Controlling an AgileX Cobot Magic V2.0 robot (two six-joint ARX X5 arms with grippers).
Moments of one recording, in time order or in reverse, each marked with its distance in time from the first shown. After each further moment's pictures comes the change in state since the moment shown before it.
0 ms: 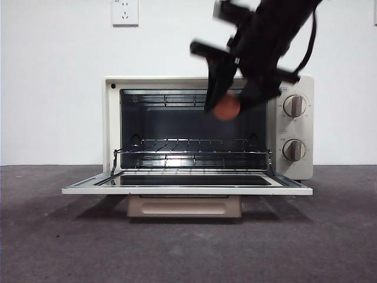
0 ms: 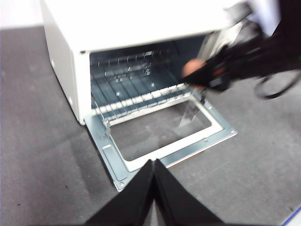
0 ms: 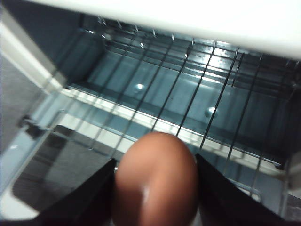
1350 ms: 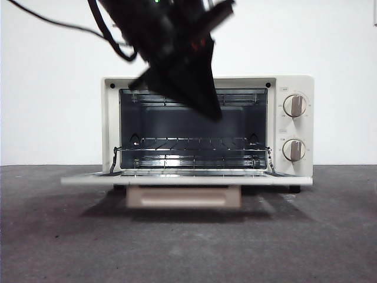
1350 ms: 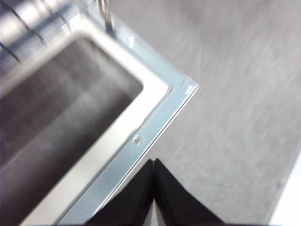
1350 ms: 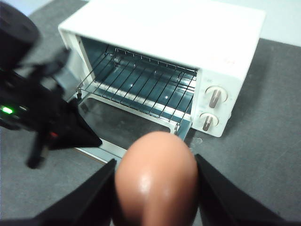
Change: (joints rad) left arm -0.456 1.017 0.285 0.309 -0.026 0.002; right arm 0.257 -0.808 0.108 -0.795 0.300 0.008
